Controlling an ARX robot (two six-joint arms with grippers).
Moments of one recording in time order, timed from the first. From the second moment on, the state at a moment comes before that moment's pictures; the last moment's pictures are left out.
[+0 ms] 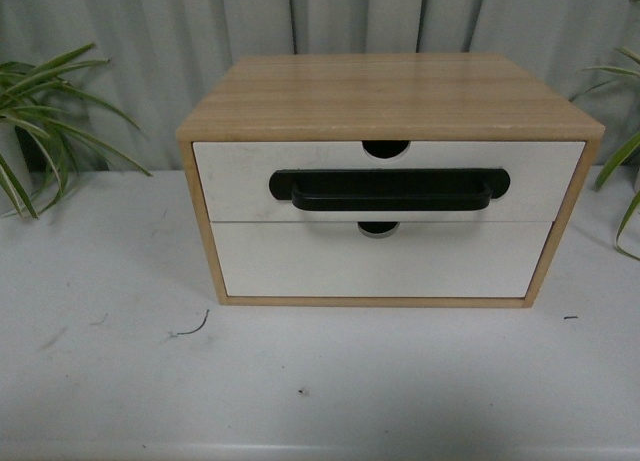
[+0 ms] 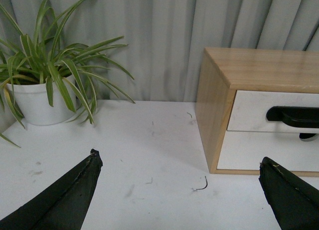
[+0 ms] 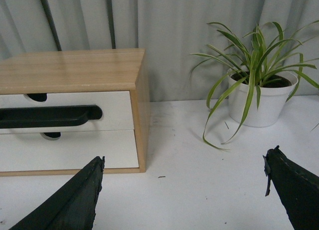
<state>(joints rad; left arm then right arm) 0.00 0.01 0.01 0.00 0.00 -0.01 0.00 0.00 0.01 0.00 0.00 0.00</state>
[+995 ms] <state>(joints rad) 0.00 0.01 0.01 0.00 0.00 -0.01 0.00 0.00 0.01 0.00 0.00 0.00</state>
